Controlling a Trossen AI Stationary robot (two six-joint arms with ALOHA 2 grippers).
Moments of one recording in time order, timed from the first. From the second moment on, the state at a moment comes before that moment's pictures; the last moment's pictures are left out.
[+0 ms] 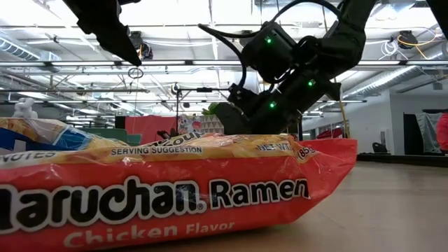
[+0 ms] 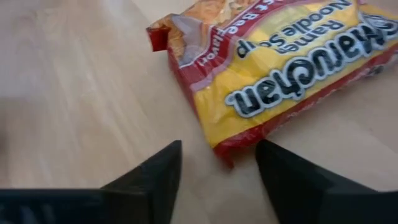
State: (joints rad) left arm -0.21 1.11 0.90 -0.66 -0.31 -0.27; right arm 0.05 1.98 0.90 0.30 0.38 0.58
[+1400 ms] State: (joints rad) left arm -0.30 1.31 0.57 0.14 -0.49 0.10; right arm 0.08 1.77 0.90 0.21 0.39 0.45
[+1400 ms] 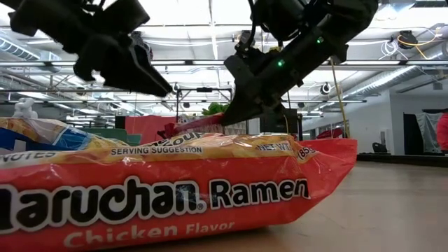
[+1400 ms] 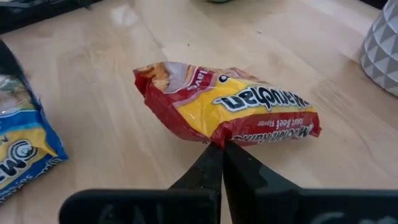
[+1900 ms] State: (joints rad) left arm -0.31 1.64 0.57 0.44 -0.76 0.31; right arm 0.07 1.77 0.90 0.21 0.39 0.45
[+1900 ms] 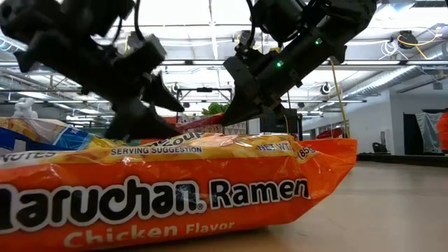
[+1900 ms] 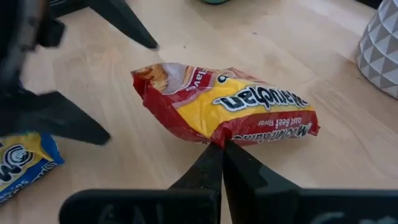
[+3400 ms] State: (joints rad) left arm -0.16 1.76 0.57 0.58 -0.68 0.31; right arm 0.08 1.77 0.90 0.22 0.31 0.47
